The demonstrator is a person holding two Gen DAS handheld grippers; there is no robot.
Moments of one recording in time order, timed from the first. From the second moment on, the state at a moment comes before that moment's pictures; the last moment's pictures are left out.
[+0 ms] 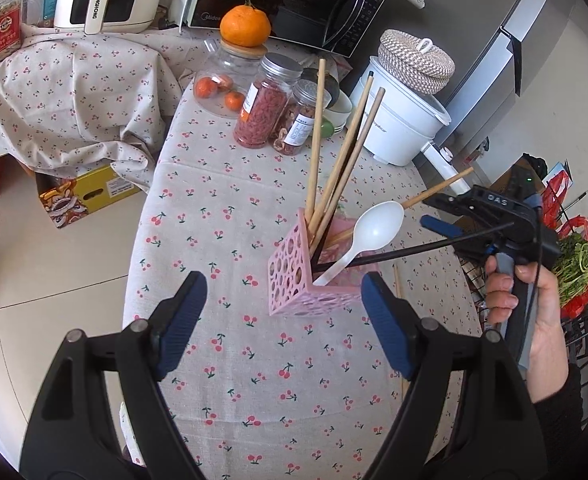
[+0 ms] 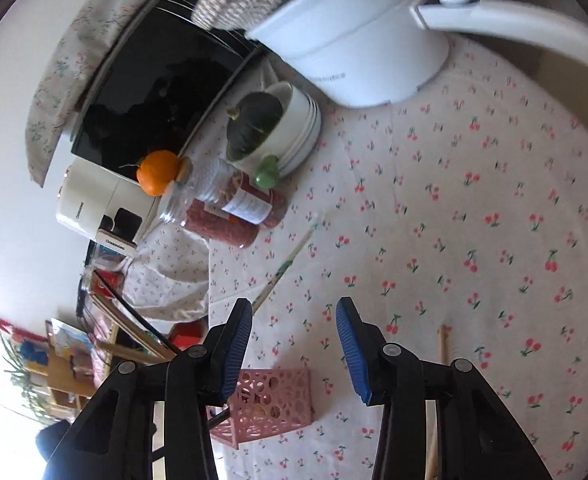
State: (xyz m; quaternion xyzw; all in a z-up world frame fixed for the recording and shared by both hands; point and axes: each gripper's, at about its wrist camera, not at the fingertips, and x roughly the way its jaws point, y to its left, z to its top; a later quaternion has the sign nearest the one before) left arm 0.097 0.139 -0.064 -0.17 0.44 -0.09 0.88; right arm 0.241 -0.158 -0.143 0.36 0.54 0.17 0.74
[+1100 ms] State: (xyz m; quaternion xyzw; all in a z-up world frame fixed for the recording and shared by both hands) left arm 0.100 0.141 -0.056 -0.18 0.41 -0.10 0.89; right arm 0.330 -0.112 -0.125 0.46 0.44 0.27 0.72
